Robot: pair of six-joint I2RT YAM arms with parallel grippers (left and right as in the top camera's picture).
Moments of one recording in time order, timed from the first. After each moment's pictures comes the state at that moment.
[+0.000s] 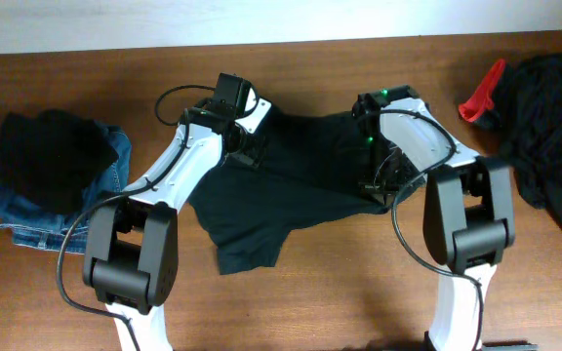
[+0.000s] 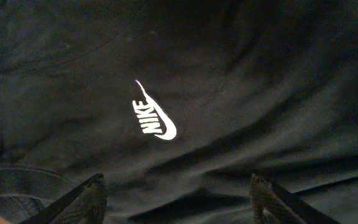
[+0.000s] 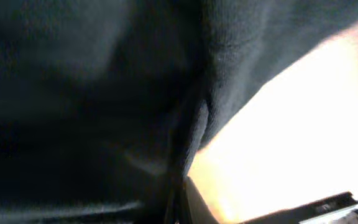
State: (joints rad) left arm -0.34 2.04 1.54 -0.62 0.07 0.20; right arm 0.21 2.15 1.65 -1.43 0.08 0.46
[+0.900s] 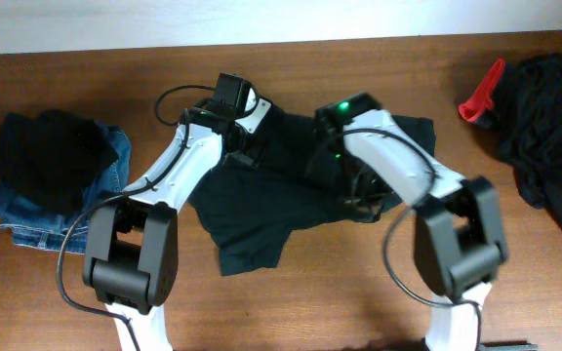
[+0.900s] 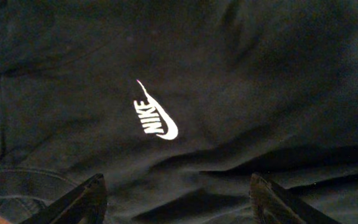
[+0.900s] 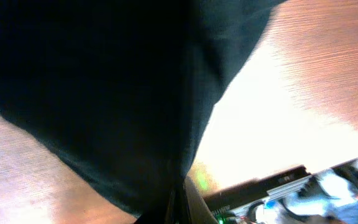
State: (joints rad) left arm -0.34 2.04 1.54 -0.62 0.07 0.20; right arm 0.39 2.03 1.65 -1.54 0.18 0.53
